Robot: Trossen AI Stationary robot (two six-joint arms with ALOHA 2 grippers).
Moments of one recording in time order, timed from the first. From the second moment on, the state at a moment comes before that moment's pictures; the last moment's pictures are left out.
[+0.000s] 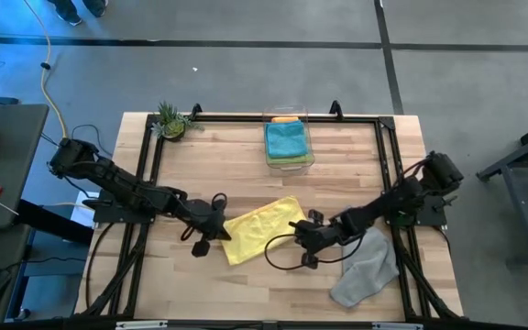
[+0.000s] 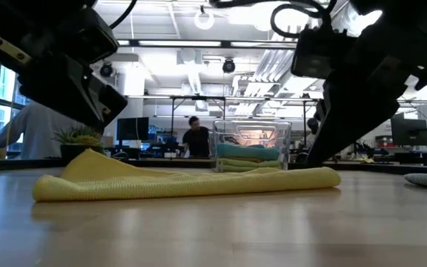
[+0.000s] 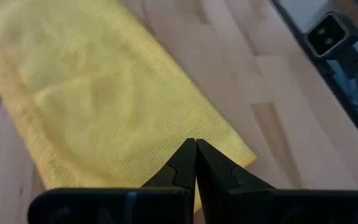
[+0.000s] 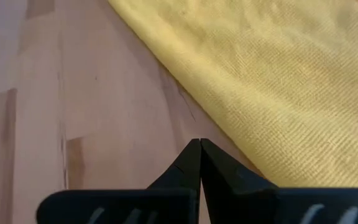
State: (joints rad) left arm -0.17 1.35 0.42 0.27 0.12 -0.20; right arm 0.43 1.68 0.81 -0.06 0.23 0.60
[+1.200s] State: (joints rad) left arm -0.12 1.35 0.42 0.24 0.15 -0.13; right arm 0.34 1.73 0.80 -0.03 0.25 0.67
